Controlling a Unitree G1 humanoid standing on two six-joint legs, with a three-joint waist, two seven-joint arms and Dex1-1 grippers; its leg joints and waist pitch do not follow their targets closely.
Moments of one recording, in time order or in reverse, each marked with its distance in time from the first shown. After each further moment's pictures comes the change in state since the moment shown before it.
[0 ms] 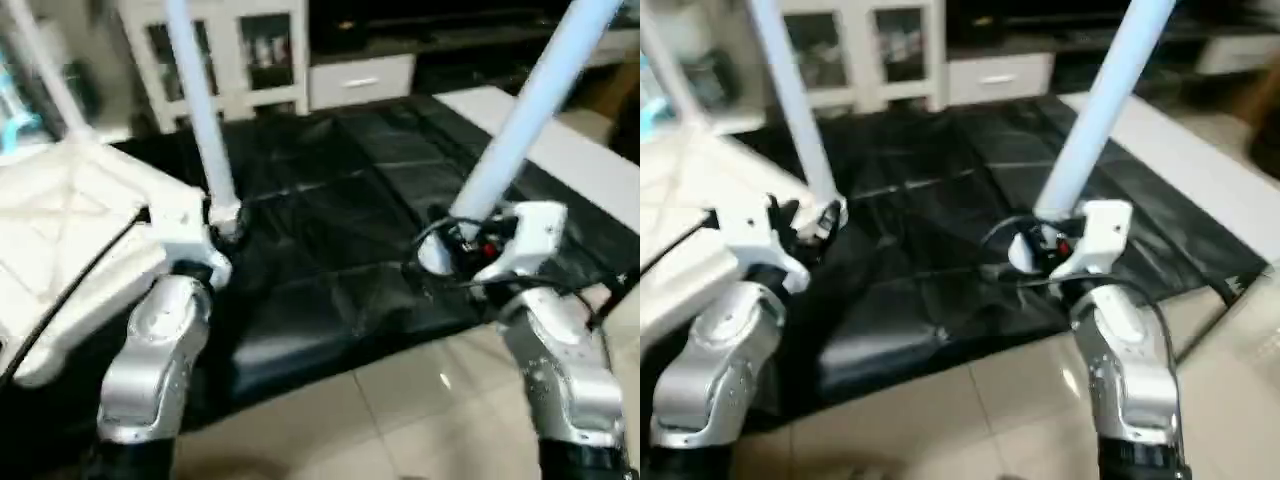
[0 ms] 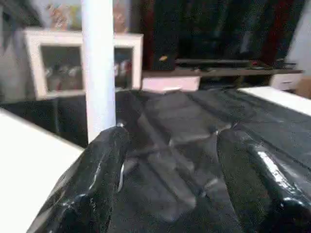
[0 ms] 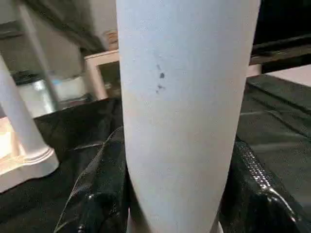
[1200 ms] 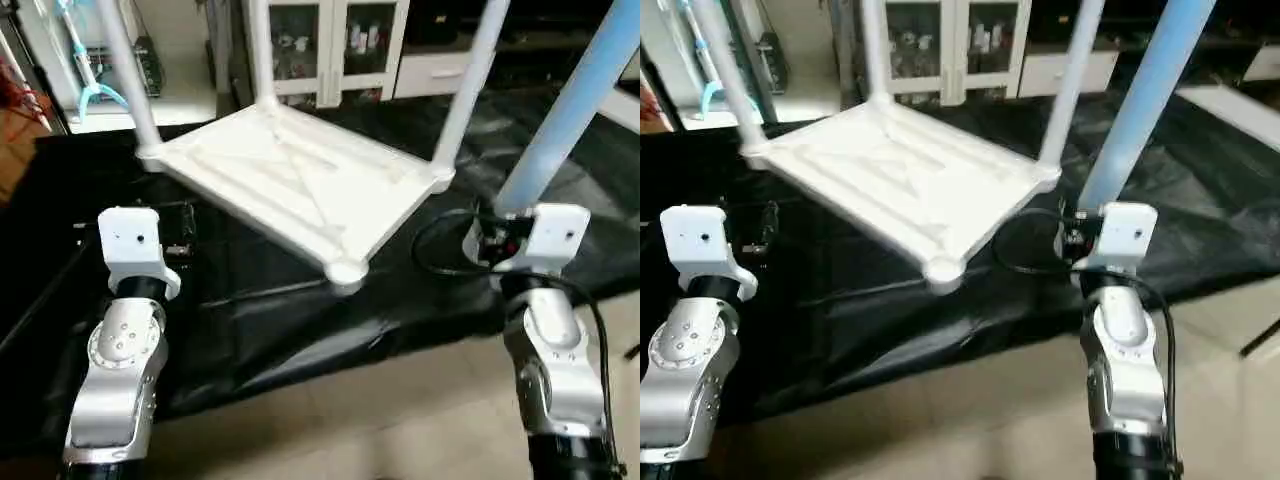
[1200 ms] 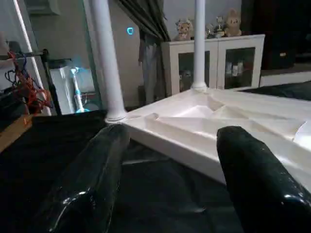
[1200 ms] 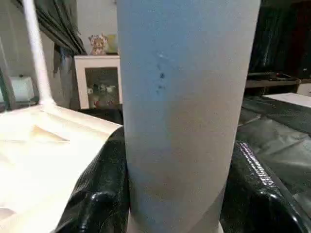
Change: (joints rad) left arm 0.109 0.054 0.082 0.046 0.163 -0.158 0.073; right arm -0.024 0.011 -0.016 0.124 -0.197 -0.263 -0.220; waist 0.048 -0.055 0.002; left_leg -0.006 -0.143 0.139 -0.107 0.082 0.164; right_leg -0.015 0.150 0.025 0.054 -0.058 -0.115
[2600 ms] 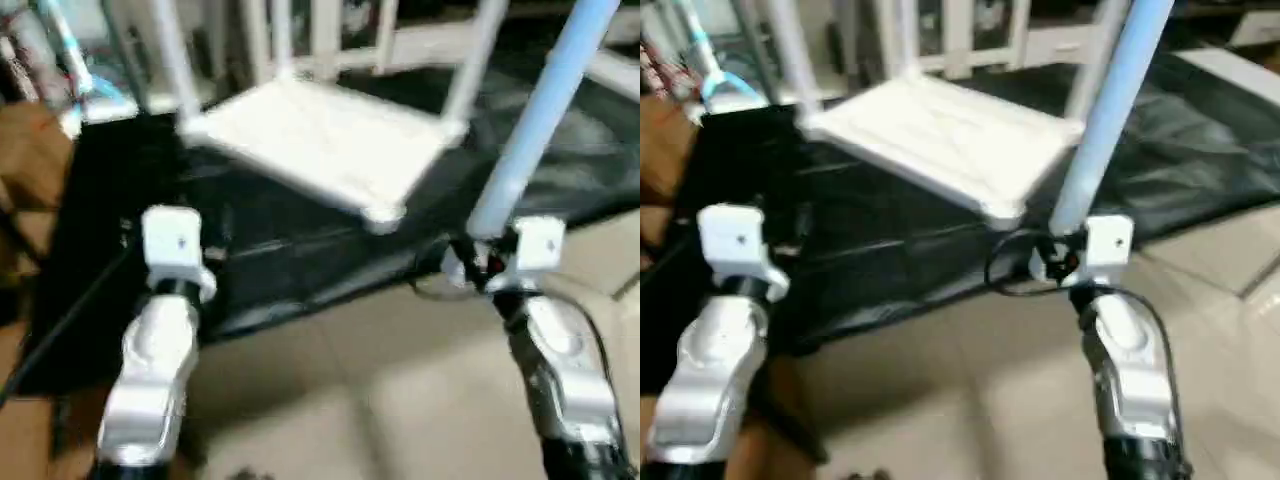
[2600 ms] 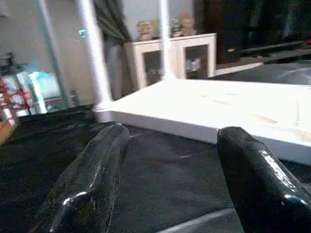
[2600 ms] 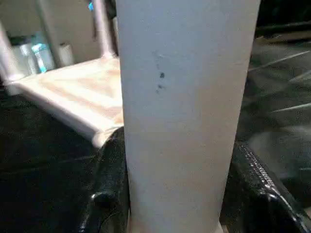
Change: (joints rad) left arm -0.007 -0.051 -0.081 0.009 0.045 -0.029 -0.037; right arm 0.028 -0.063 0.019 0.058 0.120 0.091 0.192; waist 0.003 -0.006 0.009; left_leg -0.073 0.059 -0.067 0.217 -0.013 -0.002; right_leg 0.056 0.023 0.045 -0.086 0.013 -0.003
